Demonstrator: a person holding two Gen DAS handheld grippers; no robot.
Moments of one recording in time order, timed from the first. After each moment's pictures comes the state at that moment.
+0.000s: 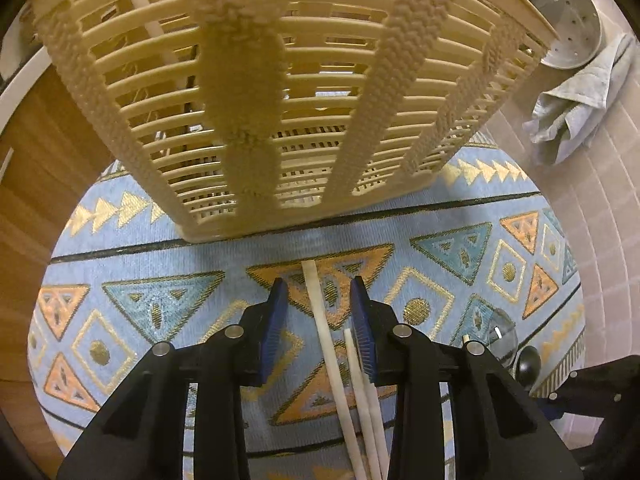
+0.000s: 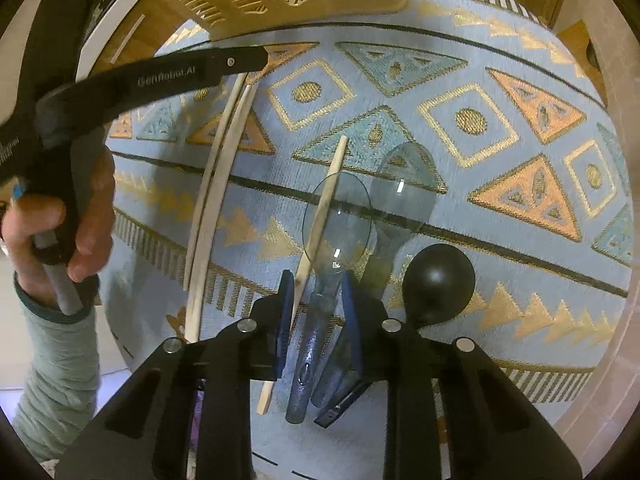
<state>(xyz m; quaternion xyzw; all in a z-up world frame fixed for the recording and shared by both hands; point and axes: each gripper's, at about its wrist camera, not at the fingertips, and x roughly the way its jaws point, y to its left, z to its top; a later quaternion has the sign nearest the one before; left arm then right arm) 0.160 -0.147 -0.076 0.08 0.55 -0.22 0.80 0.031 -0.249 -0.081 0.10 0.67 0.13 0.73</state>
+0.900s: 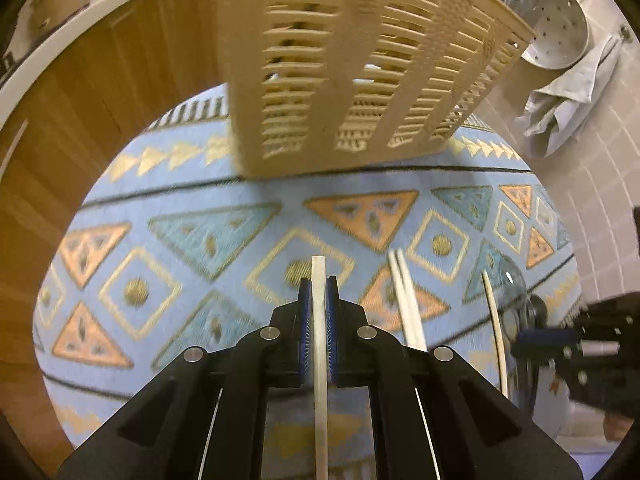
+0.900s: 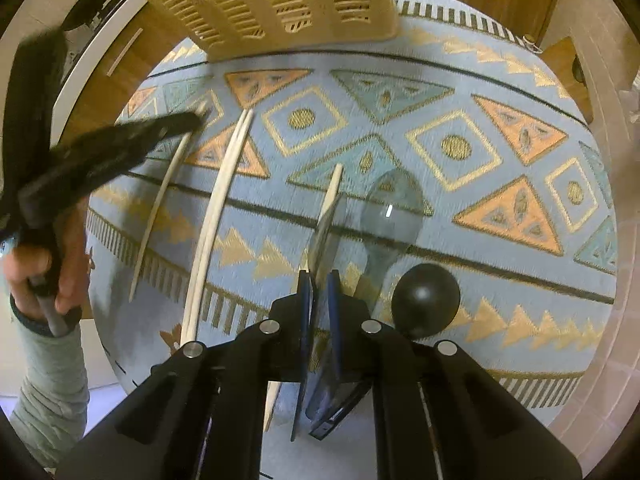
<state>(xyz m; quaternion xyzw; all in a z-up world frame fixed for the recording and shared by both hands) 0.128 -0.064 -0.066 0.06 0.55 -0.23 0.80 0.041 -0.255 -0.069 0.10 0.65 0.12 0.75</state>
